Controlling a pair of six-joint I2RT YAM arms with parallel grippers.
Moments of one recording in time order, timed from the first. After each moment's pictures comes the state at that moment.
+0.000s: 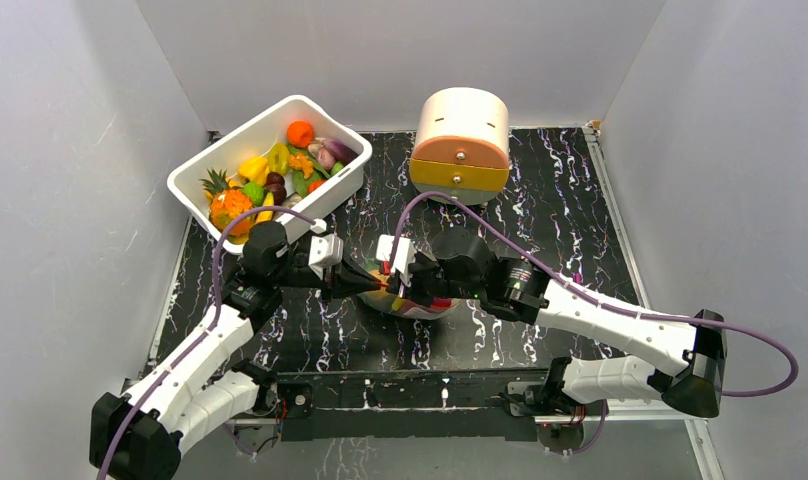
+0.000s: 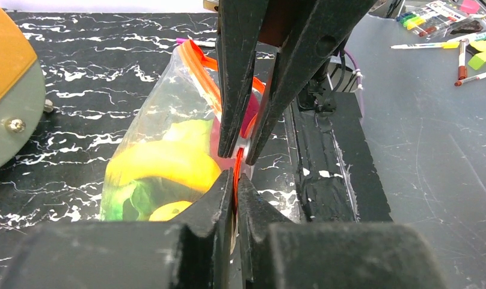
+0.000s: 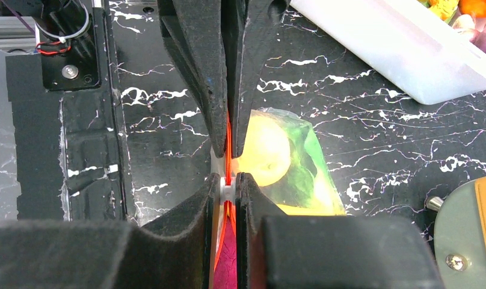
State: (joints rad) left arm -0.45 0.89 0.60 0.07 1.13 0.16; right arm 1.08 1.16 1.06 -0.34 -0.17 -0.31
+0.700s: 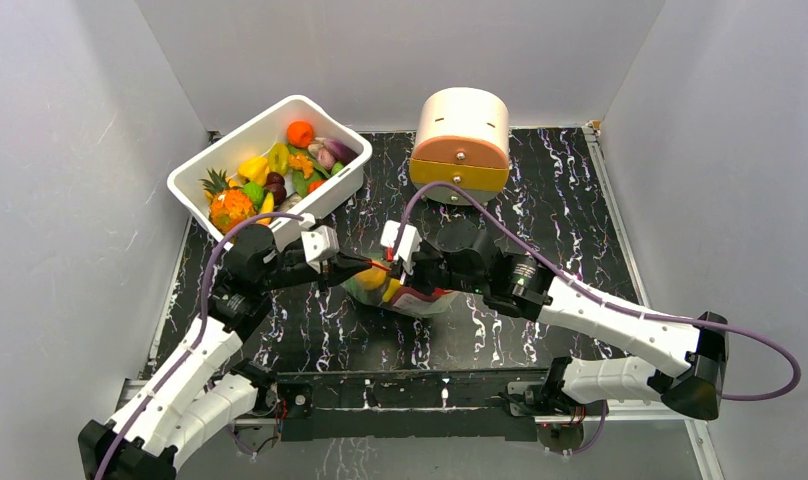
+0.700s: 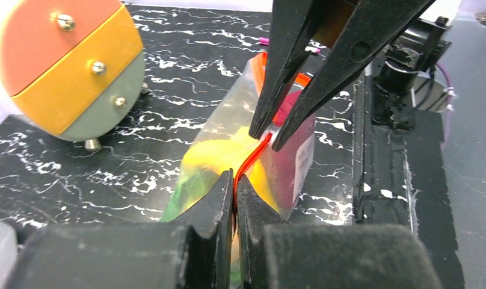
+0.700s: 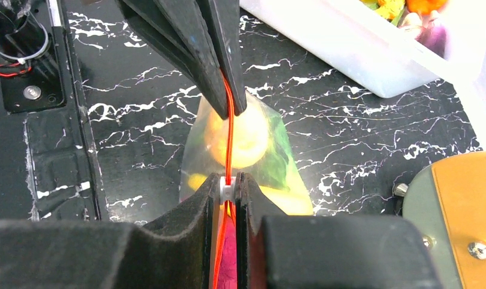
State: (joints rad) left arm -0.46 0.80 0.66 -0.05 0.85 0.20; right arm 1.06 1.16 1.07 -0.32 -0.10 -0.31
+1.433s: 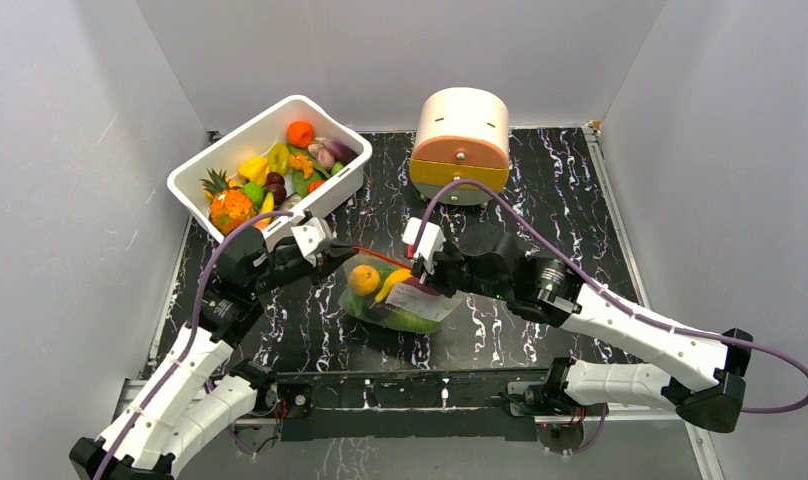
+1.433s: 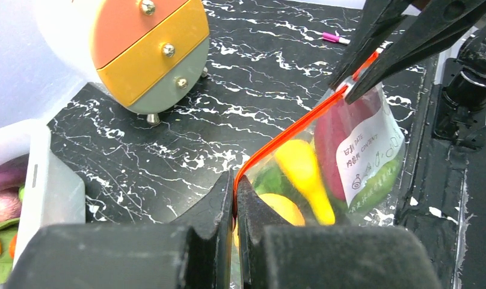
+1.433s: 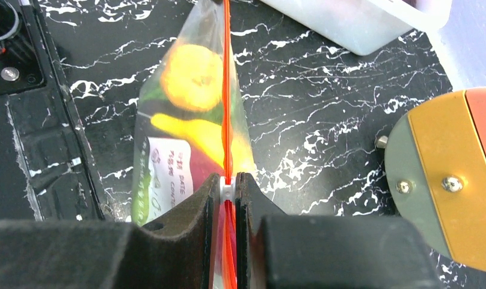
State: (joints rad) left arm -0.47 0.72 0.73 -0.18 0.59 0.24; right arm 1.05 1.05 1.08 -0.46 -0.01 -0.28
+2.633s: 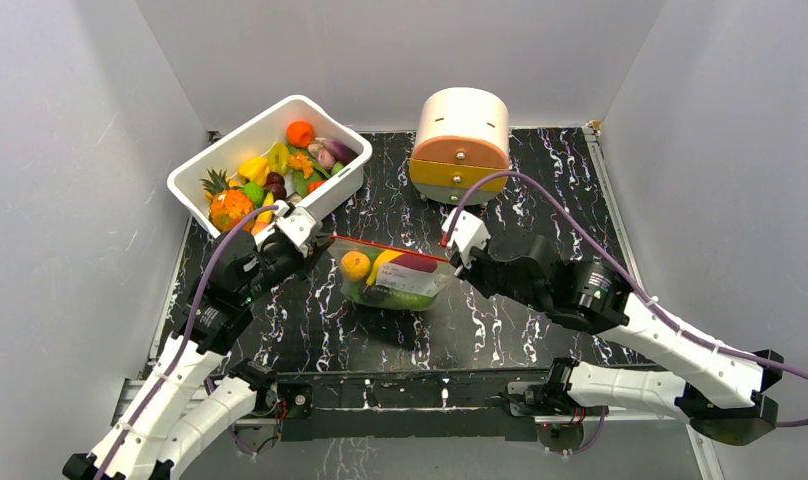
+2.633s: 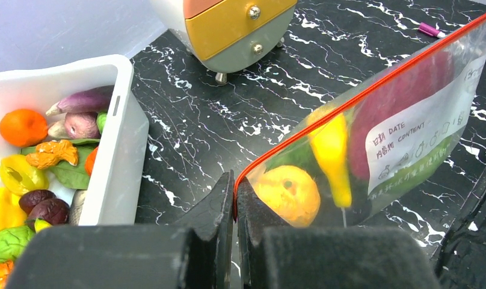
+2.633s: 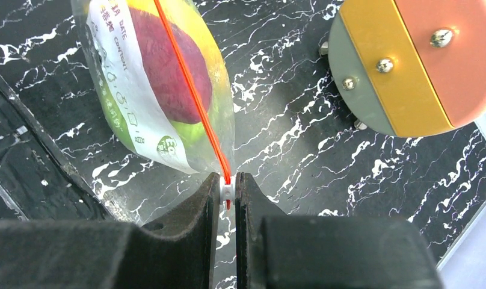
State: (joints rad) left arm -0.47 0.66 0.79 -0.34 0.27 0.23; right arm 1.05 0.93 1.16 -0.80 0.26 -0.19
